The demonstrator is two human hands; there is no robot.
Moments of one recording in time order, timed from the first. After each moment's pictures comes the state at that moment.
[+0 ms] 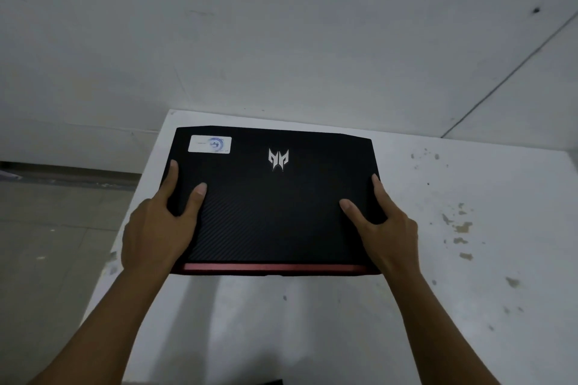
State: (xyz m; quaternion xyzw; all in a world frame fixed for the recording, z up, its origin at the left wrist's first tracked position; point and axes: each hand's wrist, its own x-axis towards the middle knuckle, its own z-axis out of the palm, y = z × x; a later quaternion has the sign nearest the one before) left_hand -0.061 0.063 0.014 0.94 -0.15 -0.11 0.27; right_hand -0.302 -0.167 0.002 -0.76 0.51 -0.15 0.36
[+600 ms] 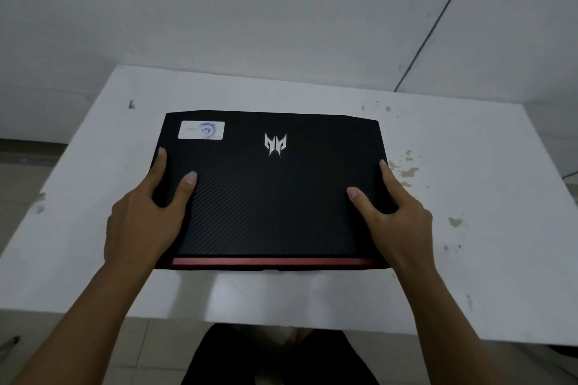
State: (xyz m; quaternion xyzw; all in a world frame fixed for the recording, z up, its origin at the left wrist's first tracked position) left_hand -0.238 0.046 -0.016 0.93 -0.15 -0.13 0.31; right_hand -0.485 -0.186 -0.022 -0.75 0.50 -0.20 0.38
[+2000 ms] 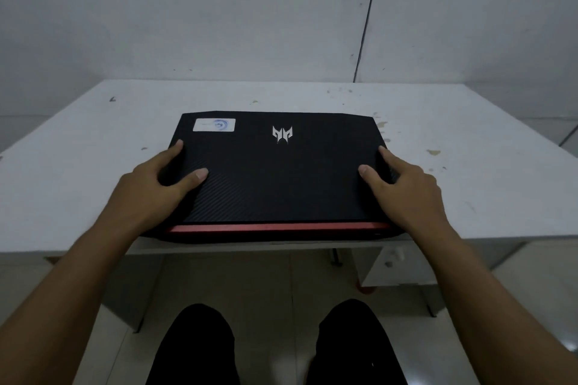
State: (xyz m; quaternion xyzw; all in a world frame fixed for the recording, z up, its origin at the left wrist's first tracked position) left_hand -0.317 0.096 -0.135 0.87 -0.32 -0.08 0.37; right_hand -0.599 -0.139 -0.145 -0.79 0.49 -0.26 0.25
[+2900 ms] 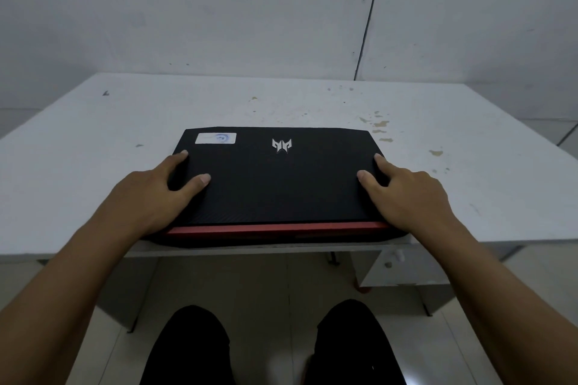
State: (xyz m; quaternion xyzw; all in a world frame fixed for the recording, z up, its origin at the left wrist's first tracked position) left_hand -0.304 0.087 -0.148 0.92 -0.35 -0.07 0.19; right_hand -0.589 -0.151 -0.146 -0.86 0.50 -0.10 0.08
